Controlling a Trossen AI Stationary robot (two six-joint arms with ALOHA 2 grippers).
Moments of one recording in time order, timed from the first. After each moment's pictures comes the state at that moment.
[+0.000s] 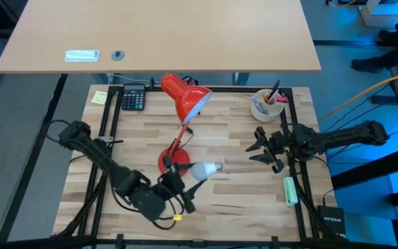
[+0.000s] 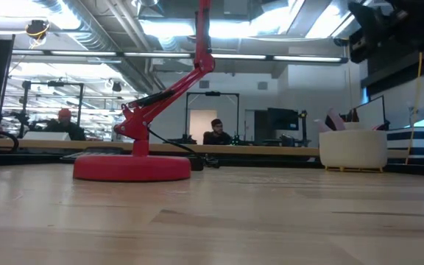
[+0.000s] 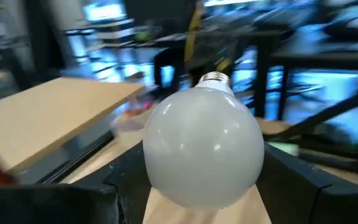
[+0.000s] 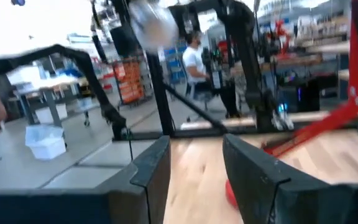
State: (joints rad) left arm -0.64 1.76 1.58 -0.17 -1.21 -0.24; right arm 0.10 0.56 0.13 0.59 -0.23 0.20
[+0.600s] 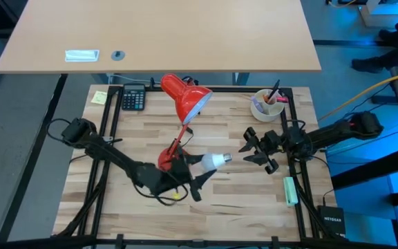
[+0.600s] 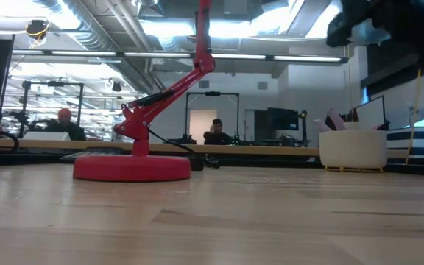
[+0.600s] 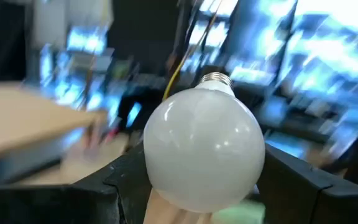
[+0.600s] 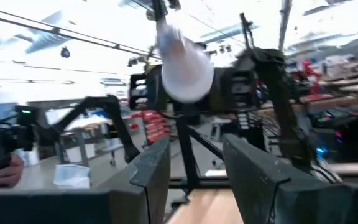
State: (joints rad) left arm -0.49 1.75 1.20 0.86 -0.88 0.02; right arm 0.10 1.07 0.18 1.29 -0.30 0.29
